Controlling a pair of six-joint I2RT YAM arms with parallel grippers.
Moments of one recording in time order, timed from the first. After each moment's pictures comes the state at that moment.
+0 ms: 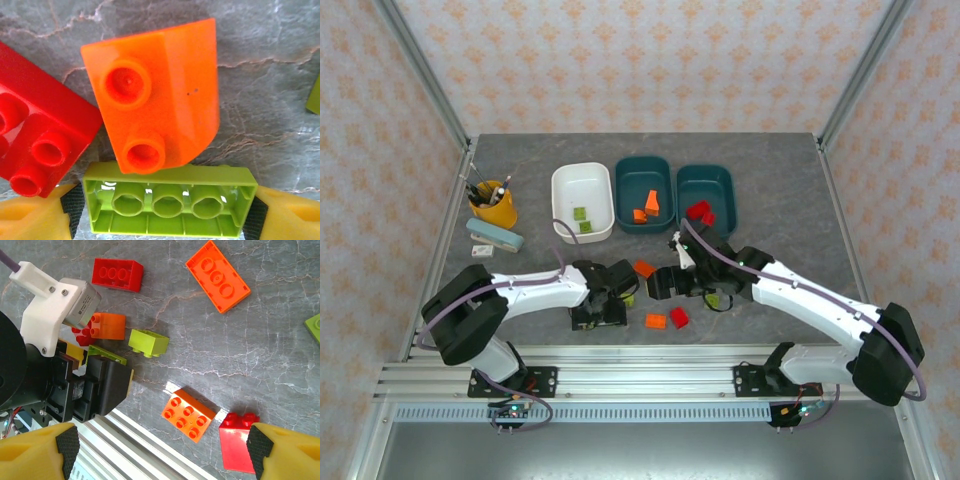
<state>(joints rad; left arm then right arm) -0.86 1.56 0.83 -0.82 0.00 -1.04 0.80 1.21 0.88 -0.65 -0.27 0.61</state>
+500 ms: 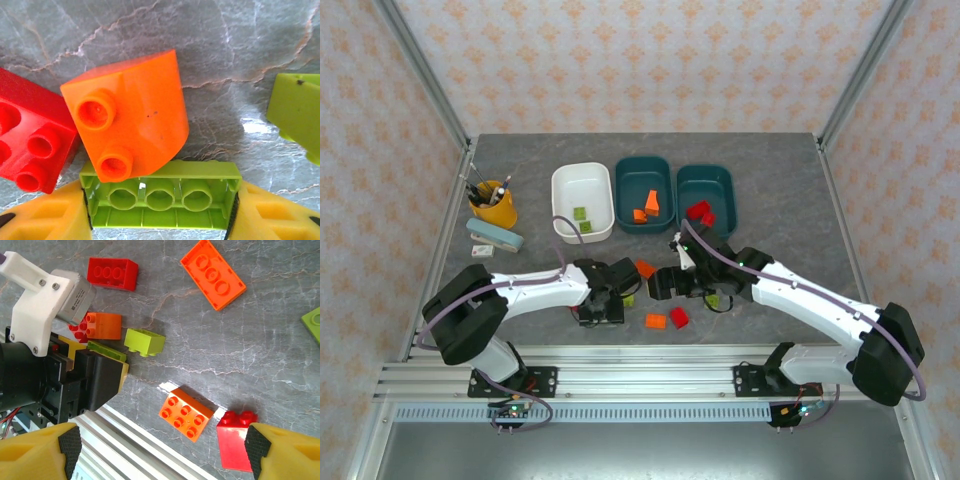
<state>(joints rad) -0.87 1.55 0.86 -0.83 -0.03 -1.01 0.80 1.19 0.87 -0.65 -0.25 0.62</state>
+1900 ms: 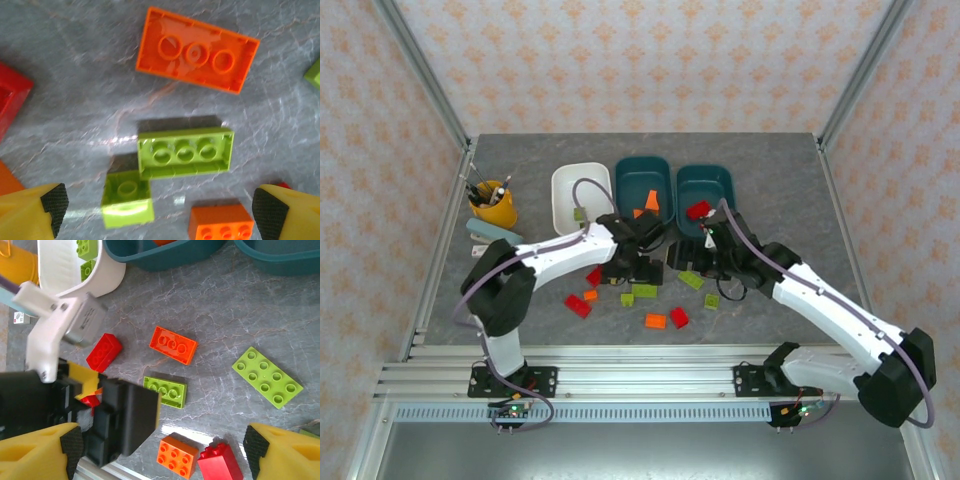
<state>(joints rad) -0.78 1.83 1.35 -0.94 0.05 -0.78 0.66 1.09 0.90 -0.65 -0.15 0.76</state>
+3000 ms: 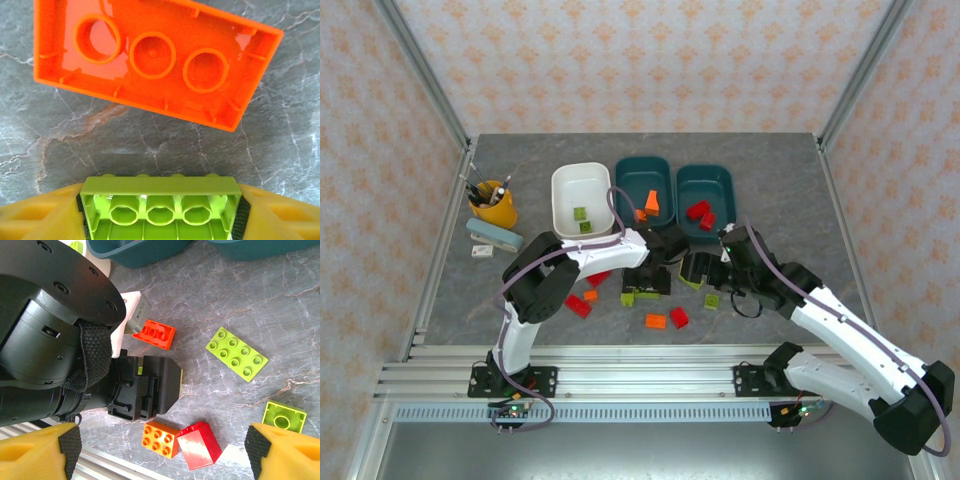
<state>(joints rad) -0.86 2.04 1.46 -0.97 0.01 -0.88 0.66 0.91 0.79 -0.71 -0.11 0.79</state>
